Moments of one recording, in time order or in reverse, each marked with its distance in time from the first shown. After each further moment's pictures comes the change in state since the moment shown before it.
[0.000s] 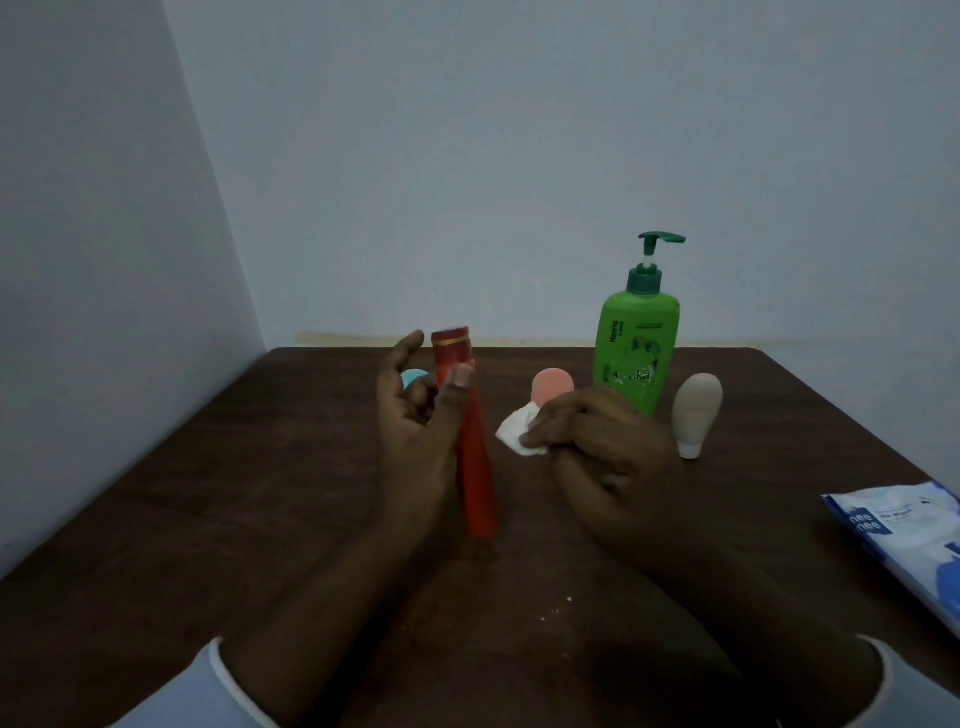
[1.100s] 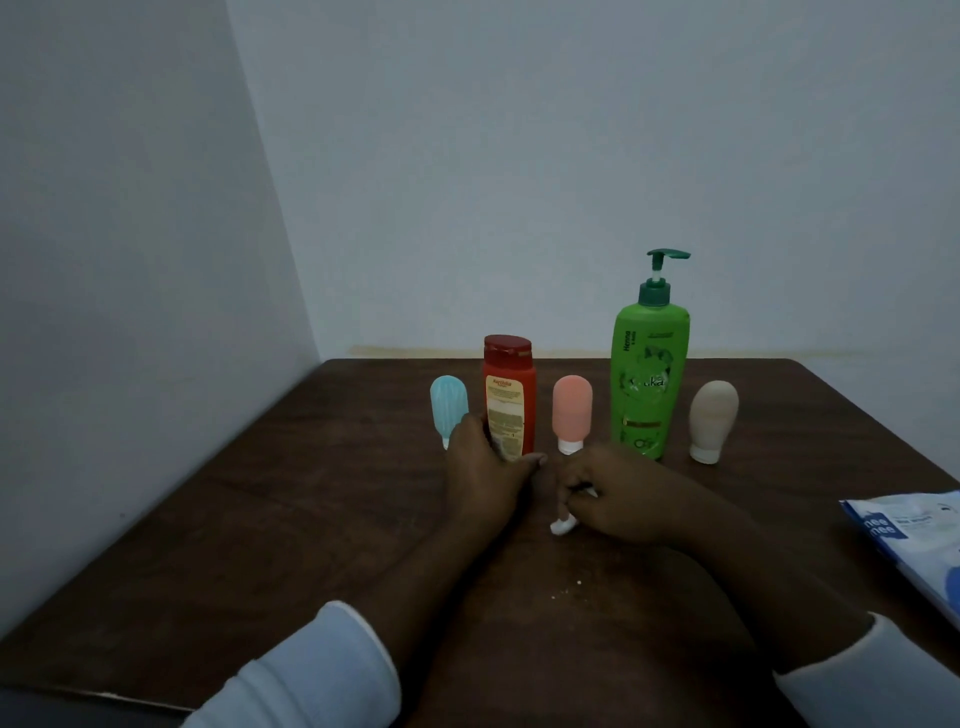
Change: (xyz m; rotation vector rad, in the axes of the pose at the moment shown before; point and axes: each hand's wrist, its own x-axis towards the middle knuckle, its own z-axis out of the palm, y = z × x) left_hand -0.011 -0.055 0.014 0.750 -0.021 -0.214; right_hand -0.002 0.045 -0.004 -0.128 -0.842 0.307
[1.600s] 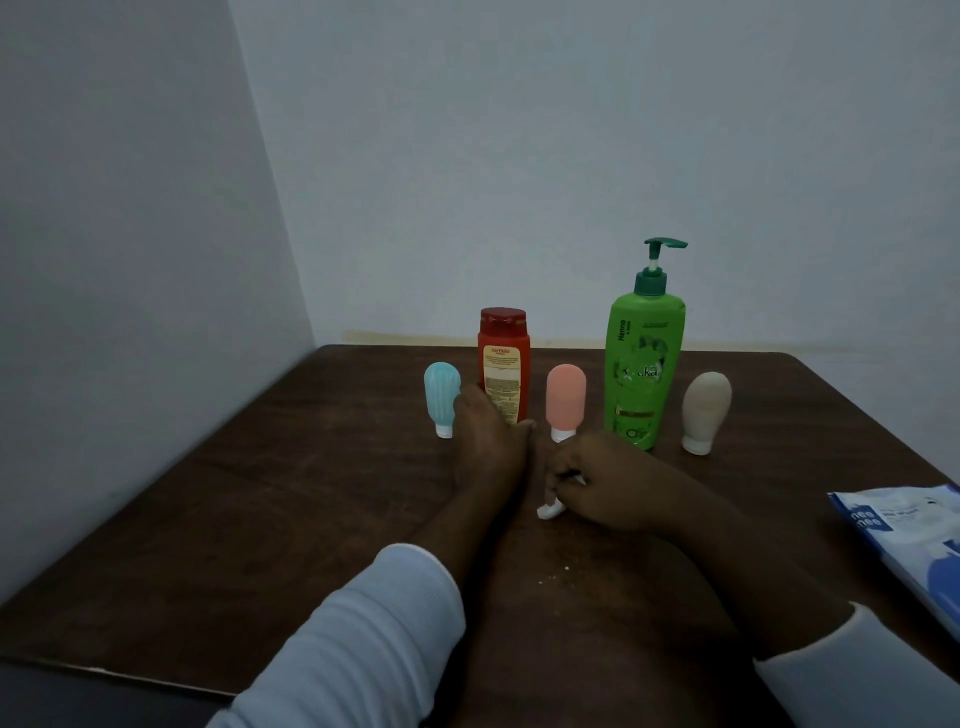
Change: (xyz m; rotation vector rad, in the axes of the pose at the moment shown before) left_hand 0.036 0.000 0.038 0.132 0.131 -0.081; right_hand 0.002 0.002 0.004 -0.042 0.027 -0.018
